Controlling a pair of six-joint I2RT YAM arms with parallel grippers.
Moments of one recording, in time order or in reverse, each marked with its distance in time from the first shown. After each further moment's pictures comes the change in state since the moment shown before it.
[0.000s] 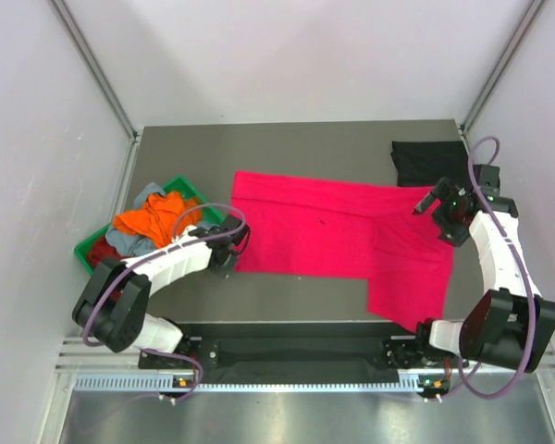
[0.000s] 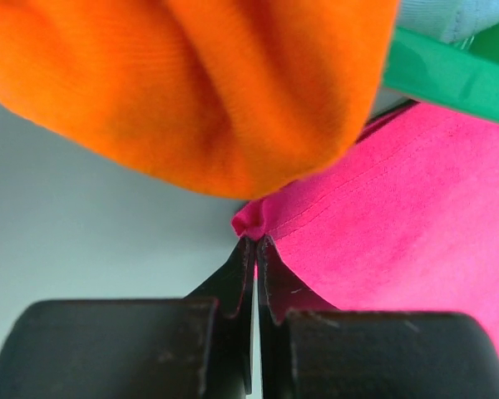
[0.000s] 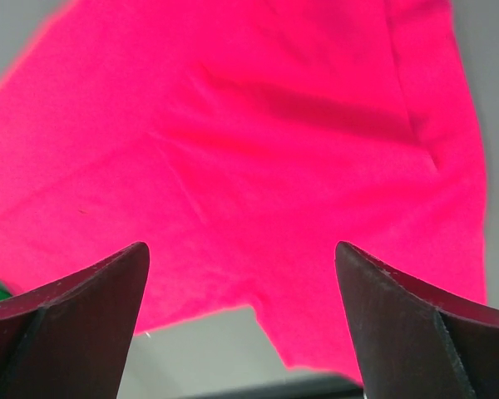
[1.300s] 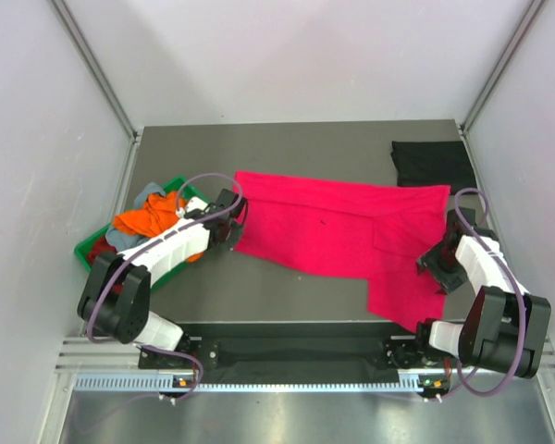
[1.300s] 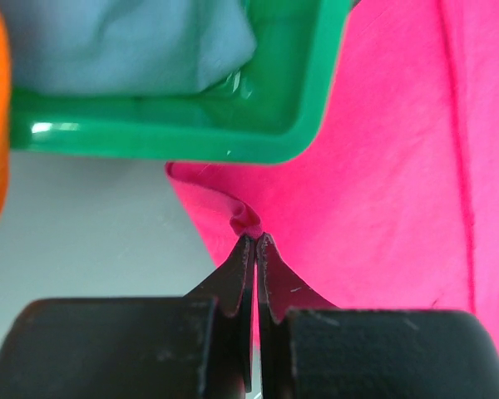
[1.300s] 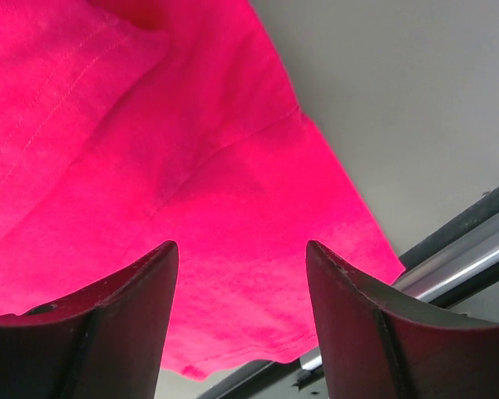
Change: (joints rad) left arm 0.073 0.045 0.167 0.108 0.044 0.168; right arm -0.006 -0.029 -0.346 -0.104 0.271 0.179
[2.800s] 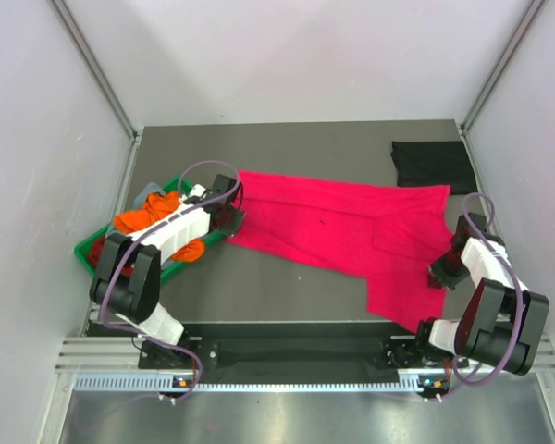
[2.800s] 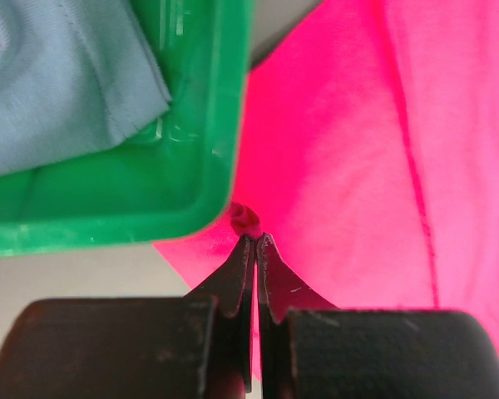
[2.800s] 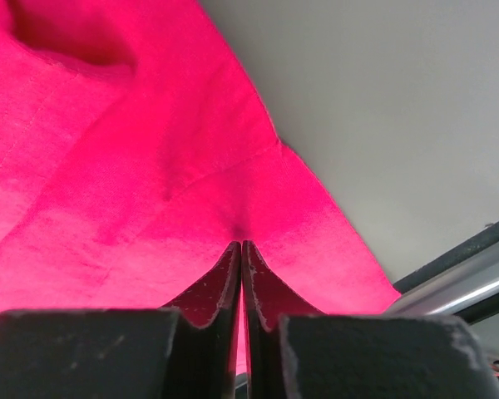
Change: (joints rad) left arm 0.095 0.147 0.112 0.070 0.116 0.099; right arm -0.107 0.024 -0.047 0.076 -0.068 -0.091
